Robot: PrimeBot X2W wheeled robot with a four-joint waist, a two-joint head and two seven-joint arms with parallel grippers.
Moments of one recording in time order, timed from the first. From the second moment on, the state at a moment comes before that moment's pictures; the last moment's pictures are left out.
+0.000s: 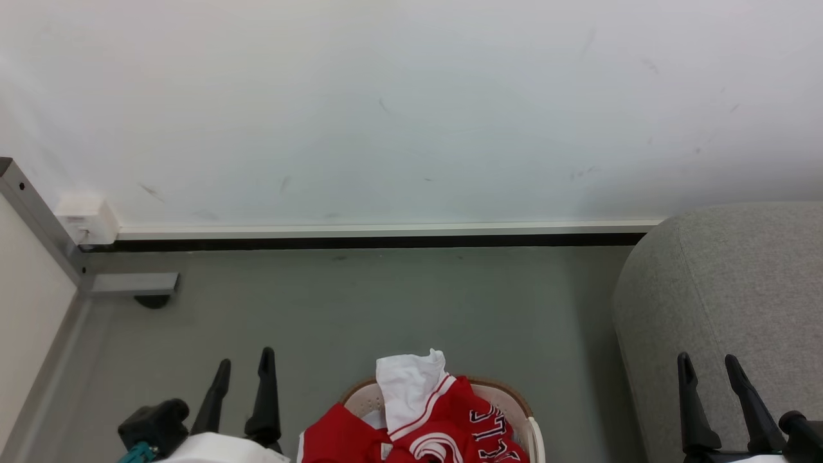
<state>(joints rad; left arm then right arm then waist) -0.06 0.04 -0.07 0.20 -0.45 -0.01 -0.16 0.00 -0.05 -0.02 0.16 0.35 0.13 -0.16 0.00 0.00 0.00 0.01</state>
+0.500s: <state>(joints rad) -0.06 0.05 -0.07 0.21 -0.30 0.00 -0.20 0.01 -0.05 -0.03 0.15 0.23 0.13 -0.20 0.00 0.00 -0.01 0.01</state>
